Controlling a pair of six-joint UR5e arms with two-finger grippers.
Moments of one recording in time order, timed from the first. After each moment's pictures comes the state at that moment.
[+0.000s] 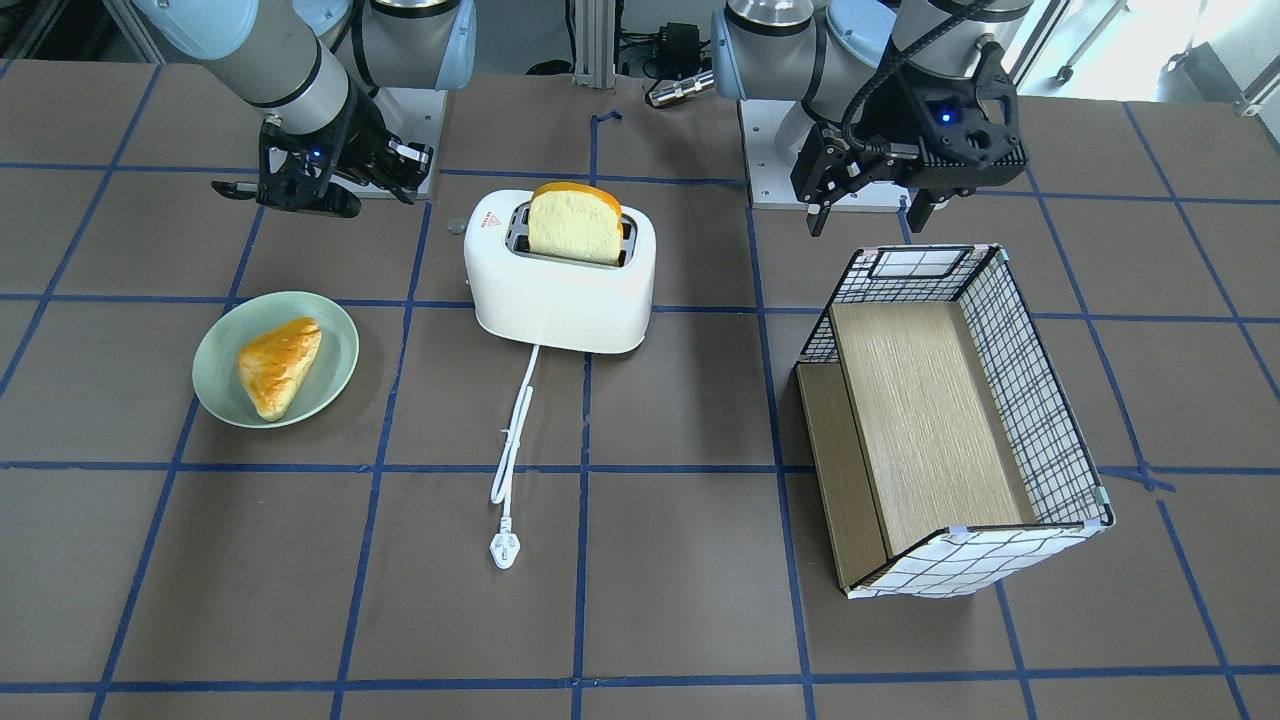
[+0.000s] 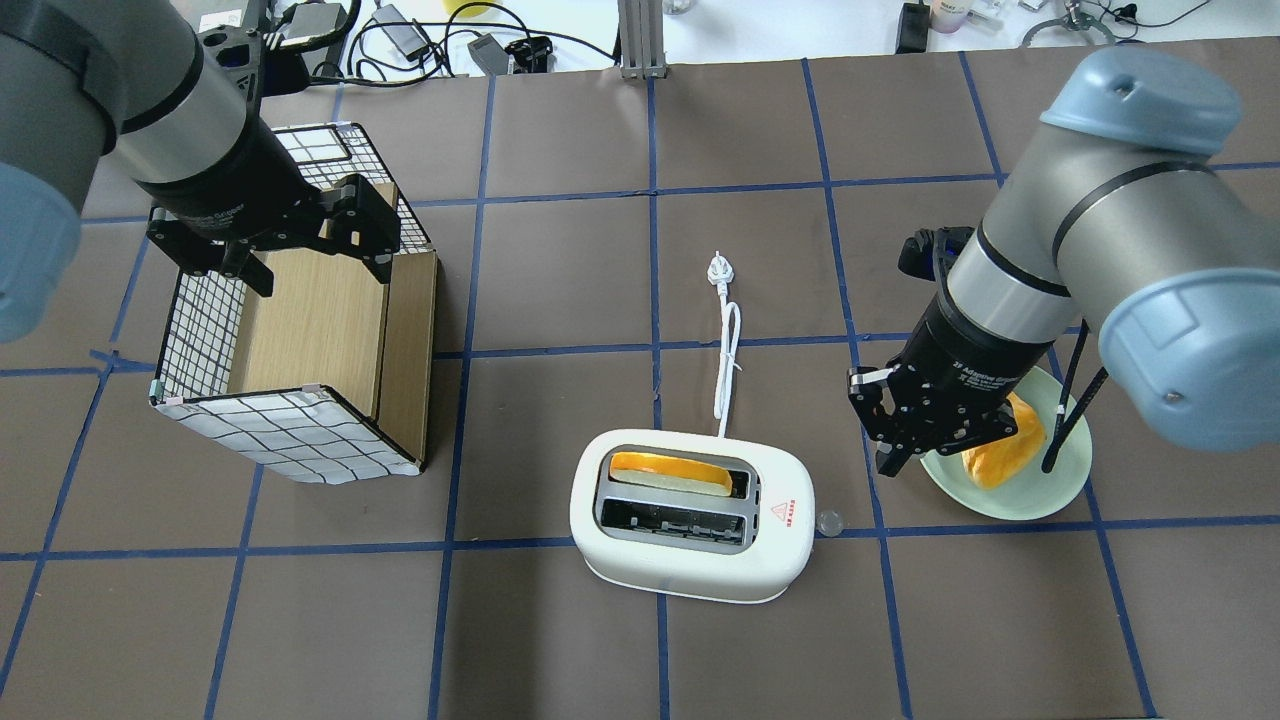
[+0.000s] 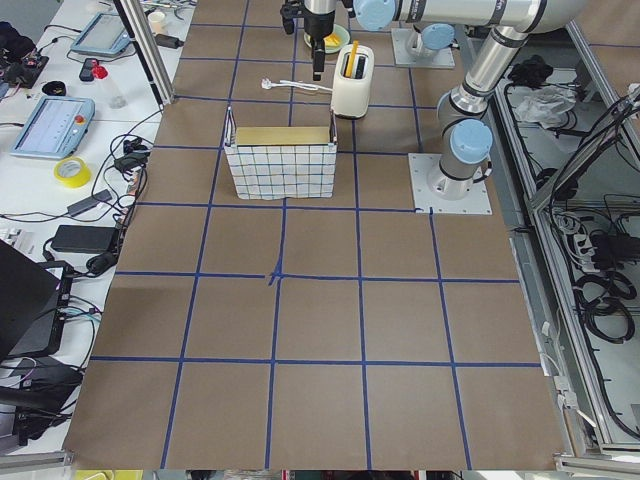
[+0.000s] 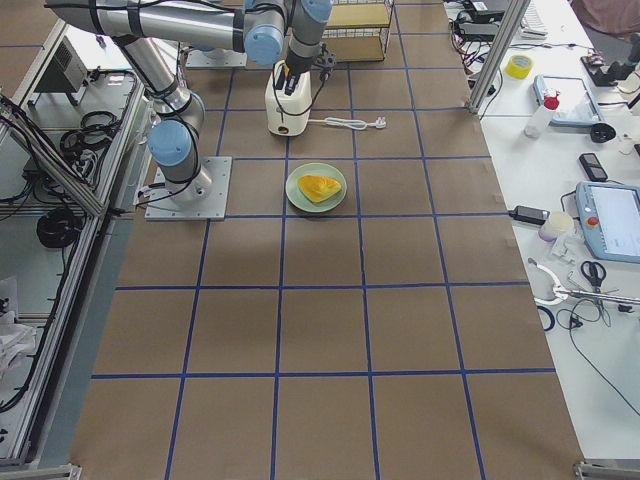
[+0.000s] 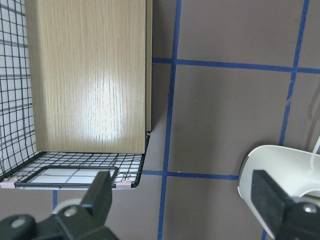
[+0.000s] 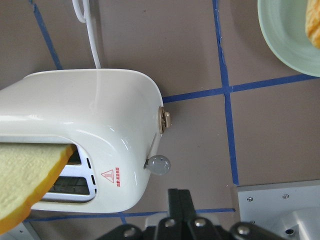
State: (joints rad) left arm -1.57 -1.46 -1.67 -1.53 1.58 -0.08; right arm 1.55 -1.75 1.95 -1.47 -1.37 0.15
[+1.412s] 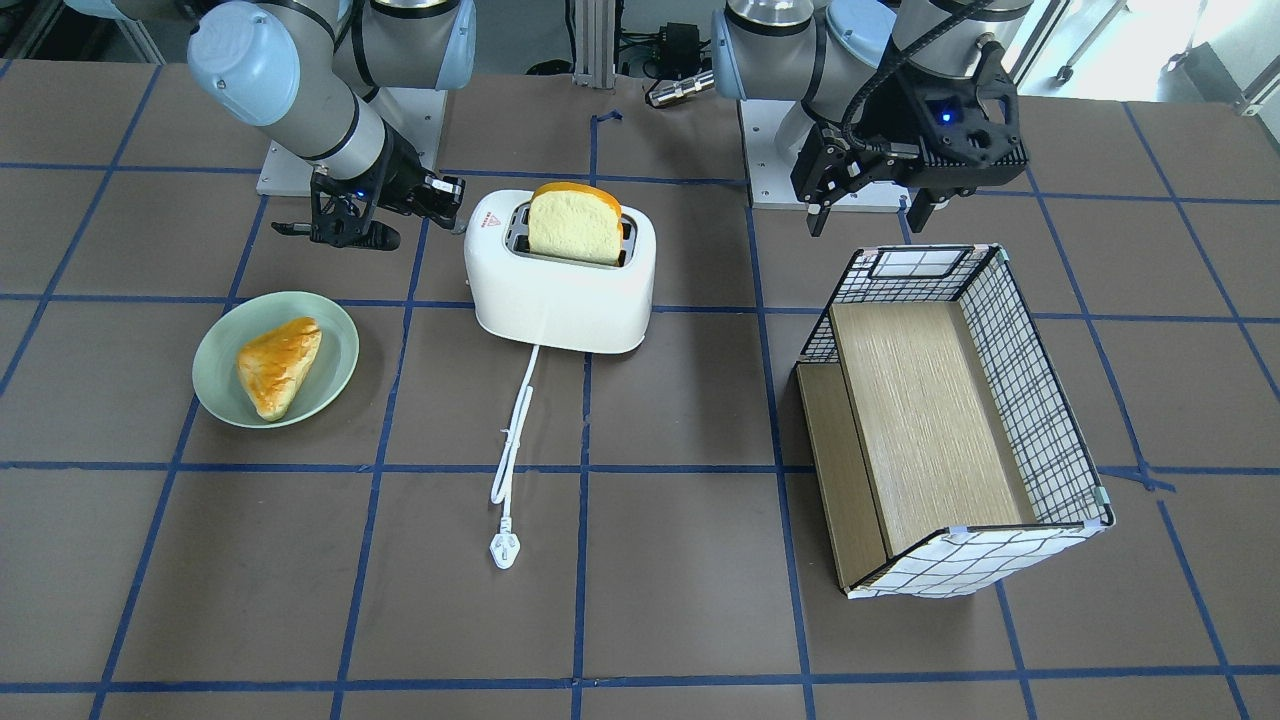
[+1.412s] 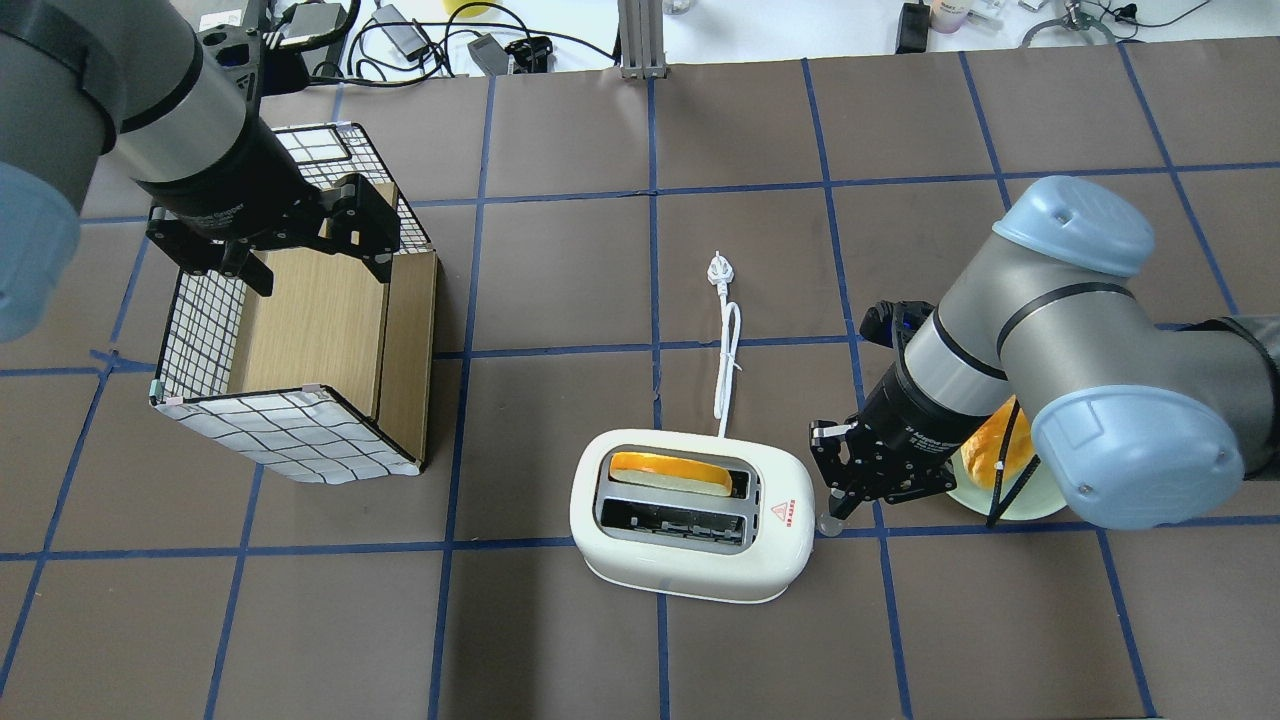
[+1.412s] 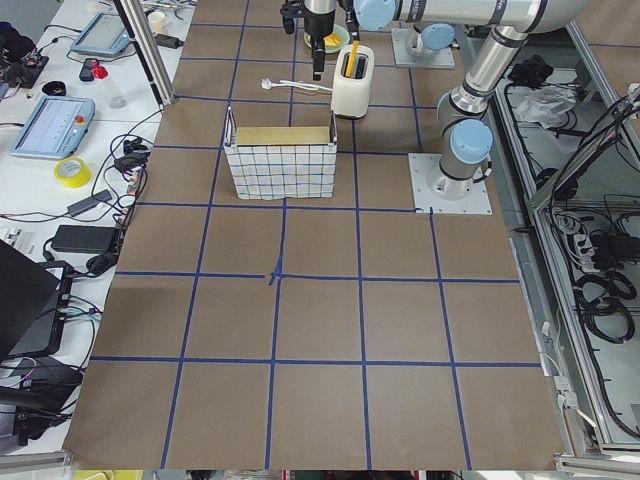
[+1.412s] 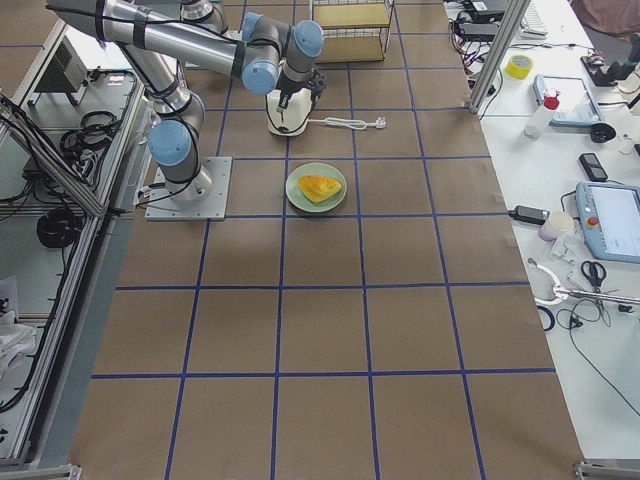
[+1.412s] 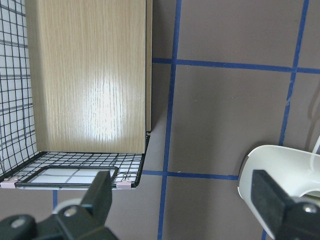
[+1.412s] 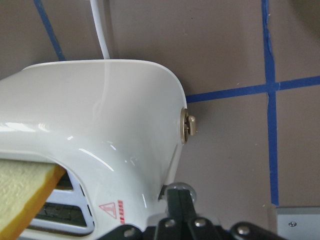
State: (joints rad) left arm -1.57 -1.46 -1.67 -1.53 1.58 -0.08; right arm 1.55 -1.74 2.12 -1.65 -1.28 0.14
